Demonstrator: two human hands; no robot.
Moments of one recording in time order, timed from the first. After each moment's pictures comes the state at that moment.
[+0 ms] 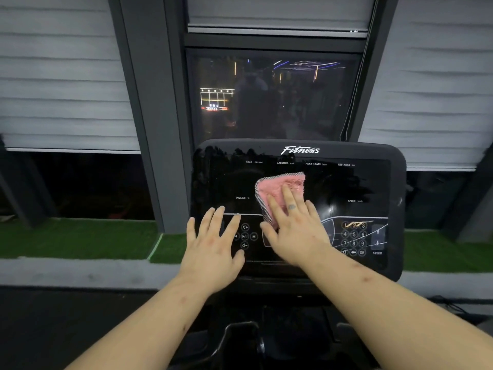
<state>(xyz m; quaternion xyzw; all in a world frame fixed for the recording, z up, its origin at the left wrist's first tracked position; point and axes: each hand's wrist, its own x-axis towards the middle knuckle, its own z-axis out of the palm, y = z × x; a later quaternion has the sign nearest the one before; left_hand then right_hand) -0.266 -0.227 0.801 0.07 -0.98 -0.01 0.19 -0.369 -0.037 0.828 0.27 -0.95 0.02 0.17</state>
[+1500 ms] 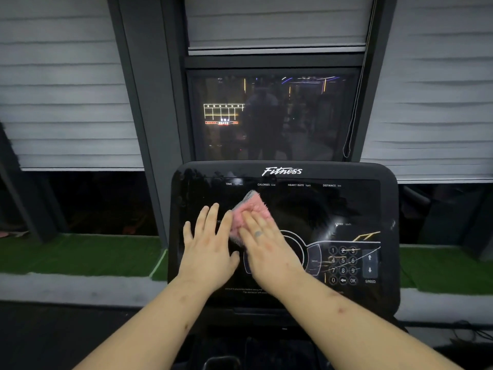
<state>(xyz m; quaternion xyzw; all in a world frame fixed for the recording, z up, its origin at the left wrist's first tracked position) -0.320 -0.191 0.836 0.11 -0.97 -0.02 0.22 -0.399 -0.042 0.813 0.44 -0.85 0.08 0.29</state>
